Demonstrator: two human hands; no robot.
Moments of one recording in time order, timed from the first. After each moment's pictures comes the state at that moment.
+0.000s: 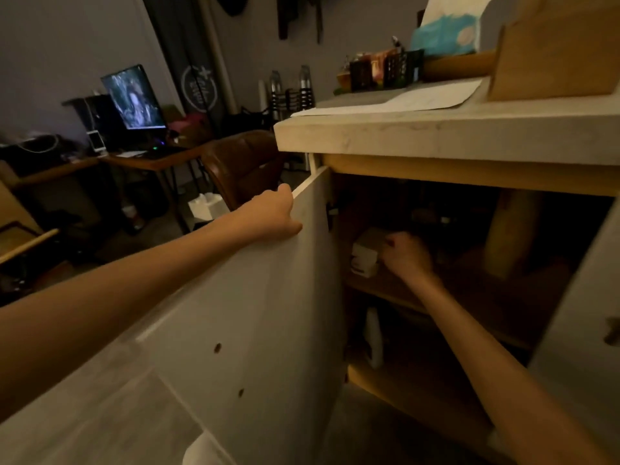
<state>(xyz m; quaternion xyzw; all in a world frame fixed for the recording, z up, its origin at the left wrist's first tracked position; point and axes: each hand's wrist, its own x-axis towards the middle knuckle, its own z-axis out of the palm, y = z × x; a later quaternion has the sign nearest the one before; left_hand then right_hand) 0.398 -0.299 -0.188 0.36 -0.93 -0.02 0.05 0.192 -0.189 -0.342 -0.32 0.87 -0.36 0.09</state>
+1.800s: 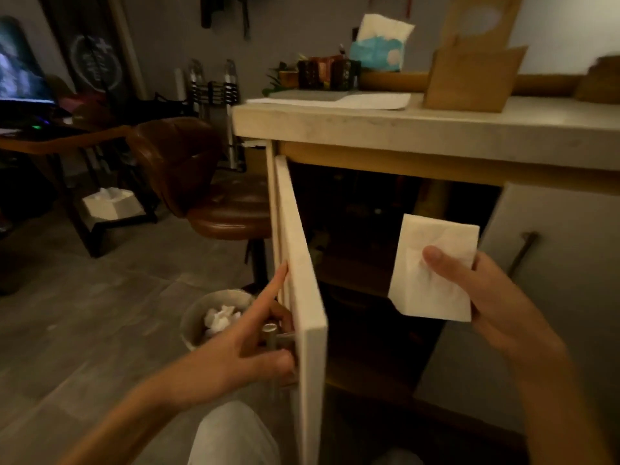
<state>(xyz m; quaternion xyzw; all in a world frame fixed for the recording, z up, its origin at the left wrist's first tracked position) 0.536 -0.222 -0.299 0.00 -0.75 -0.66 0.01 0.317 0.017 -0.273 -0.26 0.64 -0.69 0.21</state>
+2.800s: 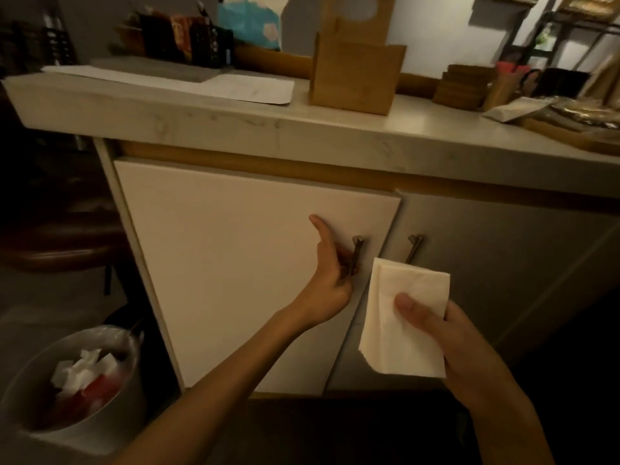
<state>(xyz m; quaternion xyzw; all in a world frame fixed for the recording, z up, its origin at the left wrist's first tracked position) 0.230 -0.116 -0.349 -0.14 -0.79 -0.57 0.18 0.298 0.074 -0.280 -0.03 0.71 -0.68 0.16</state>
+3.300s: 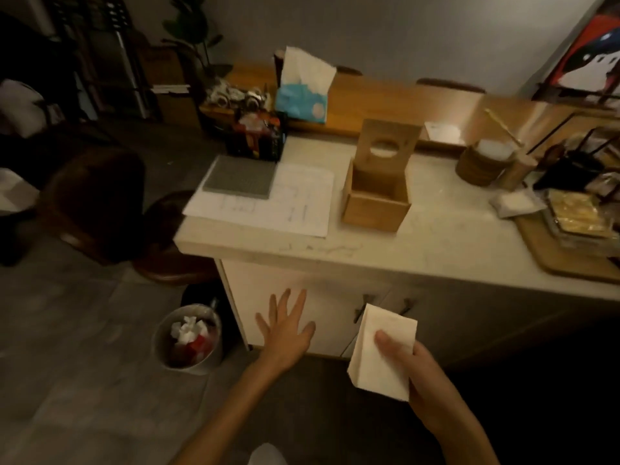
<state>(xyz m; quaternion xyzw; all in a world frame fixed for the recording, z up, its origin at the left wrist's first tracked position) 0.348 -0.196 -0.176 0.19 -0.90 -0.39 -0.07 0.330 0.028 -0.066 0.10 0.65 -0.67 0.35</state>
